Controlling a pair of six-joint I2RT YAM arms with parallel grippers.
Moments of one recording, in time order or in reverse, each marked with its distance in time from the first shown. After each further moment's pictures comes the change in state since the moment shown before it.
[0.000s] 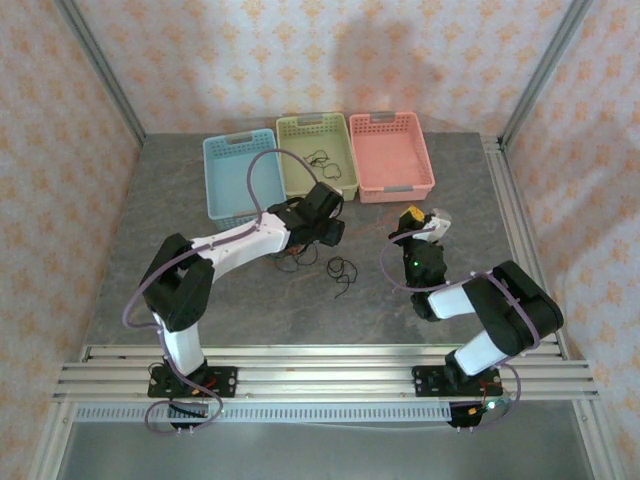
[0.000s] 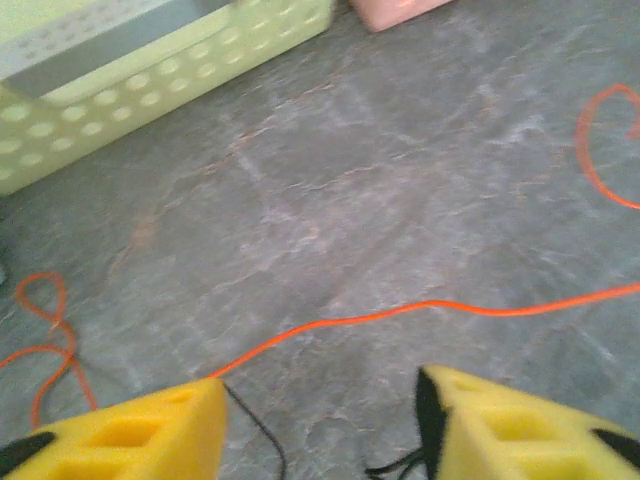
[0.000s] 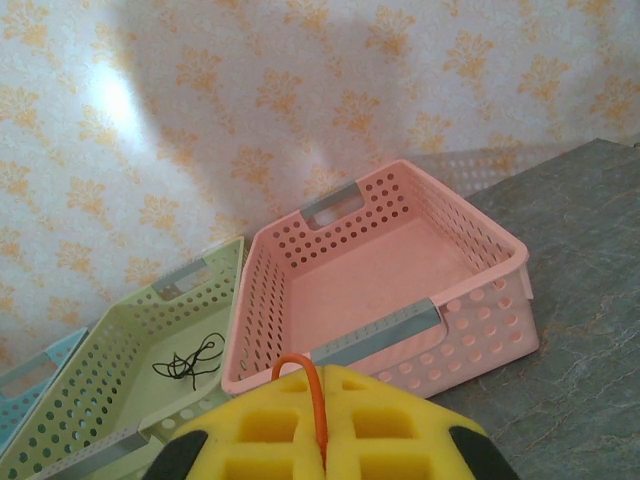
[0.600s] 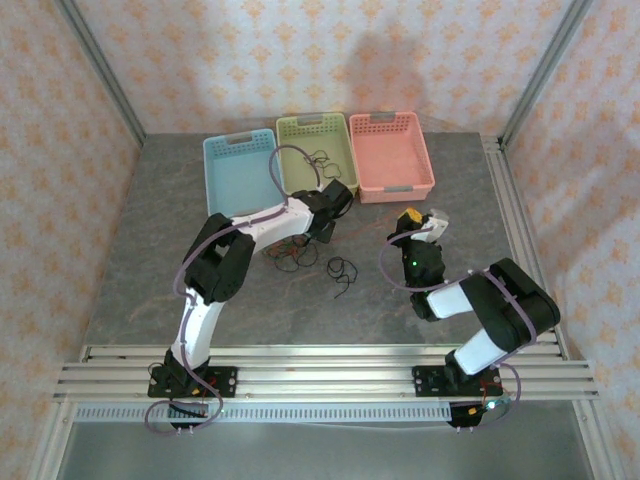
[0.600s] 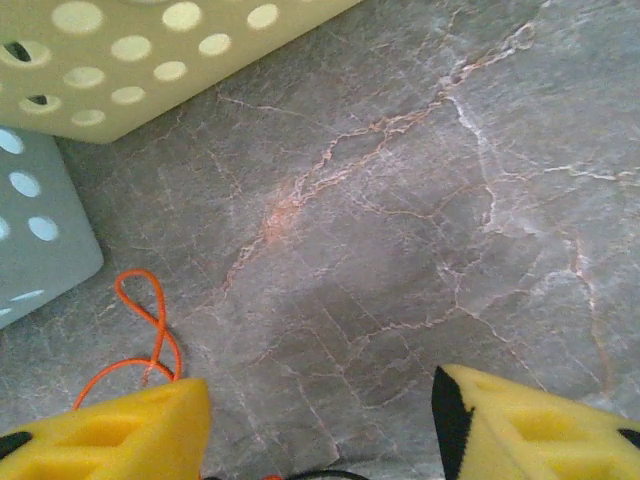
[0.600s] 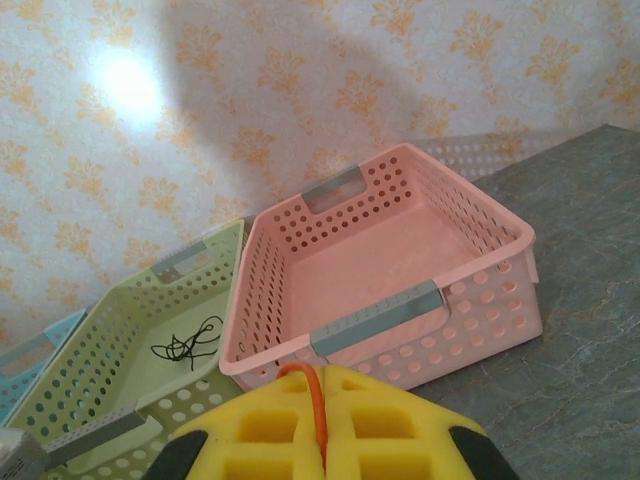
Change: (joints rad) left arm 0.044 0.298 0.252 -0.257 -0.196 -0.026; right arm 0.000 0.027 0.000 0.000 -0.018 -0.002
